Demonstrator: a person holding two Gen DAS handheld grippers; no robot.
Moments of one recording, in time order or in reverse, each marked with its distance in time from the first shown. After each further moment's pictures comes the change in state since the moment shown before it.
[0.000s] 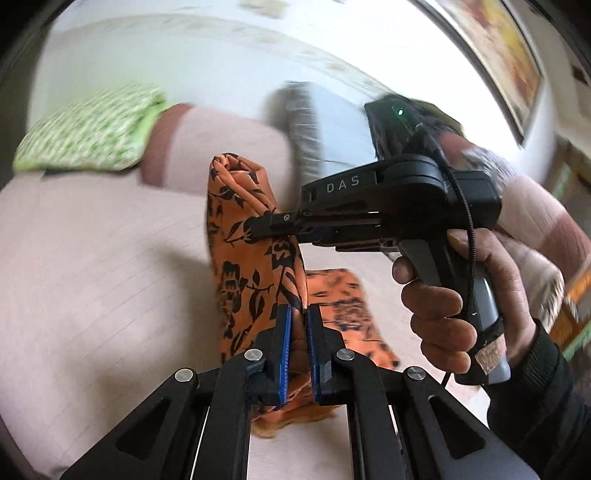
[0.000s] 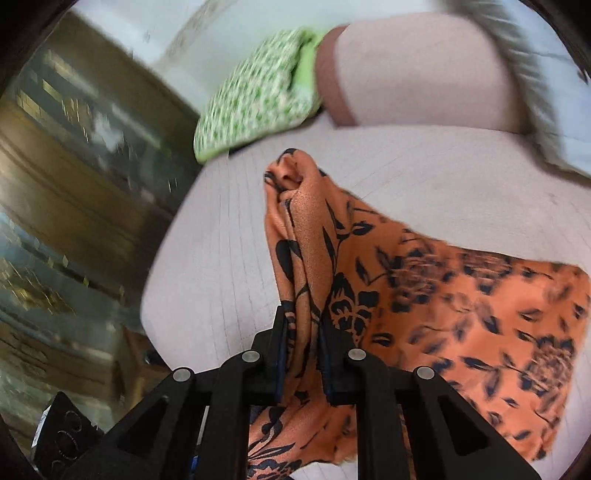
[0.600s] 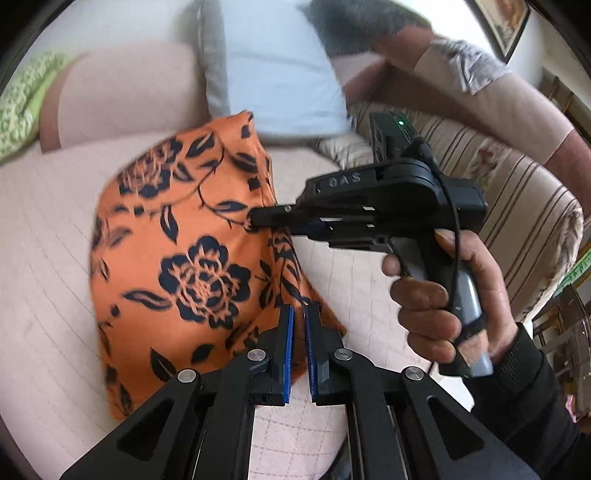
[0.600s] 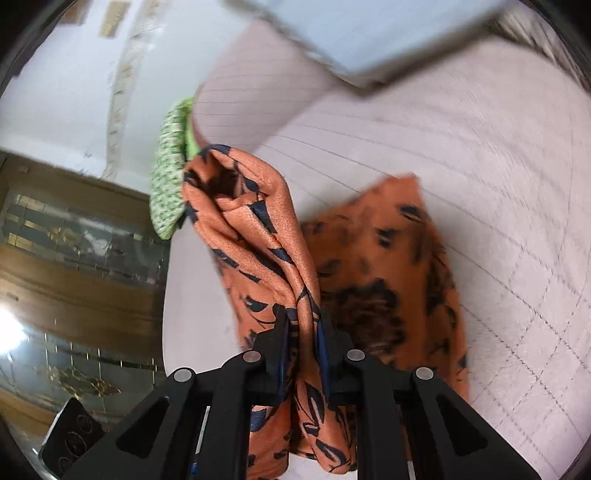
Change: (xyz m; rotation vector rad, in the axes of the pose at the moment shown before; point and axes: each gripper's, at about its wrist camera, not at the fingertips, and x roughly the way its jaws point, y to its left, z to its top) left arm 0.141 -0.088 -0.013 0.081 0.351 -0.086; right arm -0.039 -0.239 -0.059 0.406 -0.075 0.099
